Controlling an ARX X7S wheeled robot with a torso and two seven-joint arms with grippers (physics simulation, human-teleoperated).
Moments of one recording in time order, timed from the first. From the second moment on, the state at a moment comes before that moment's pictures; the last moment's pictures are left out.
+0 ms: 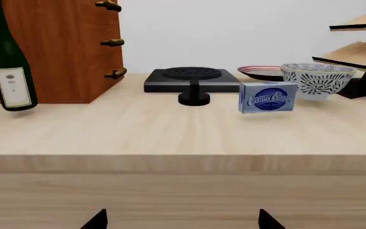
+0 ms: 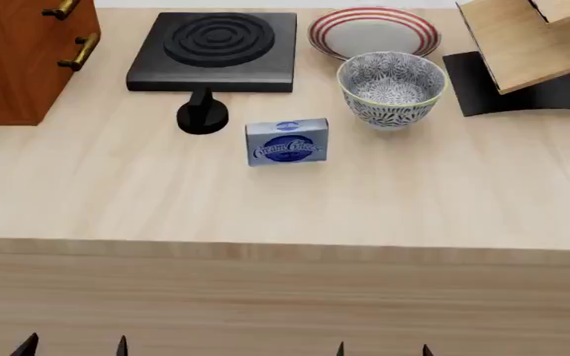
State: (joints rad) left arm 0.00 0.00 0.00 0.00 0.00 0.00 0.00; right arm 0.00 0.00 0.00 0.00 0.00 0.00 0.00
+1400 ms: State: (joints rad) left arm 0.04 -0.11 0.13 -0.03 -0.07 0.17 -0.08; right arm -0.02 0.12 -0.14 -0.10 0.11 0.04 0.04
